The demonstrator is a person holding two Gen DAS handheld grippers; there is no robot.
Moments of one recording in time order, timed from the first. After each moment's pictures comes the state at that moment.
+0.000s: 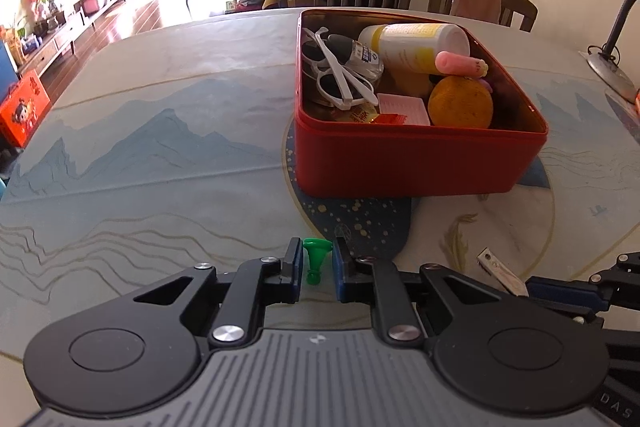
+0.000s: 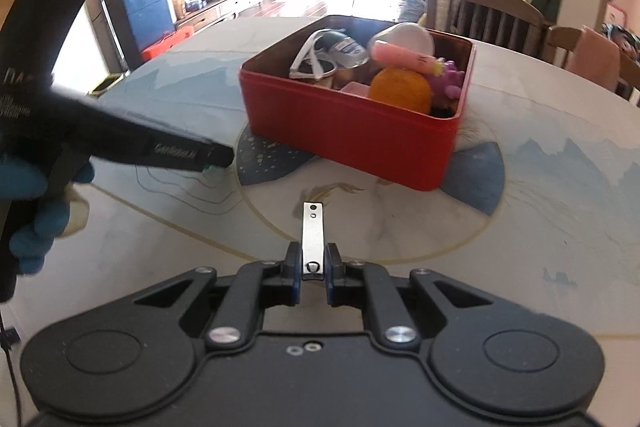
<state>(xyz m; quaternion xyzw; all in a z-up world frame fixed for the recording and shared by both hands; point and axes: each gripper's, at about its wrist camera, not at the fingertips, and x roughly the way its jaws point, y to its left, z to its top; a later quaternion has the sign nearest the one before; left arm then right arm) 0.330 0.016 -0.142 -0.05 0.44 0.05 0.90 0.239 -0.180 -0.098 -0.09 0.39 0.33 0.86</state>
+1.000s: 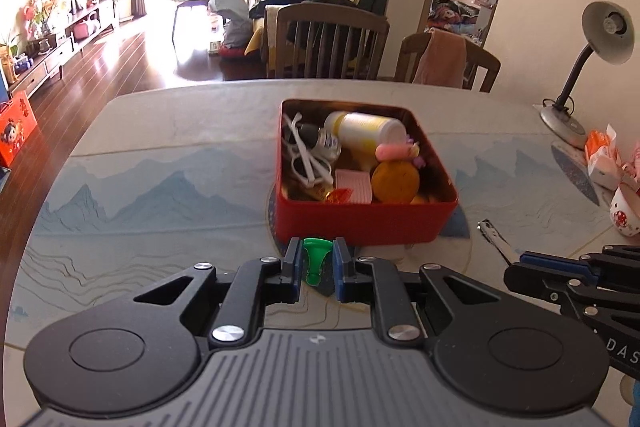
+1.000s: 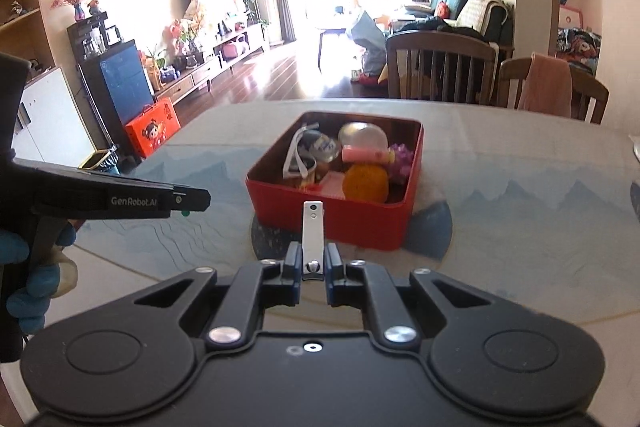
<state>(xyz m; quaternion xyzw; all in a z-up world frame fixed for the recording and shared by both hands) 0.288 0.012 -0.051 -0.07 0.37 0.02 0.92 0.218 -0.197 -0.017 -0.03 0.33 0.29 0.90</state>
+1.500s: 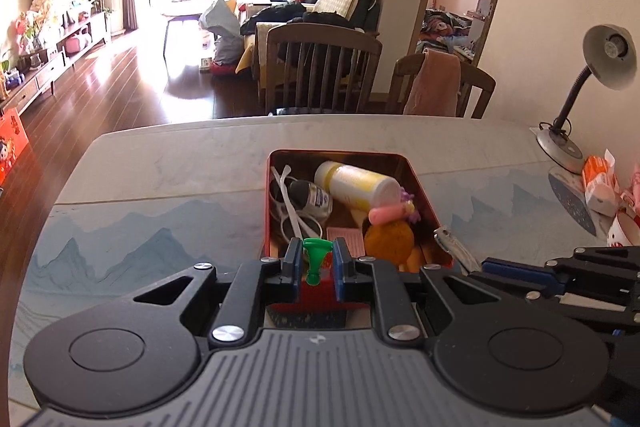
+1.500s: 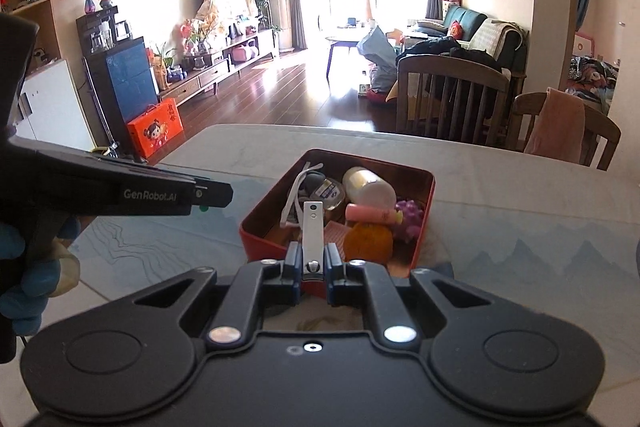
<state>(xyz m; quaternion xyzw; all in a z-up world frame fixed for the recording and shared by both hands) 0.340 0.017 -0.028 -0.07 0.36 0.01 0.93 0.266 -0.166 -0.002 -0.07 0.31 0.30 0.90</state>
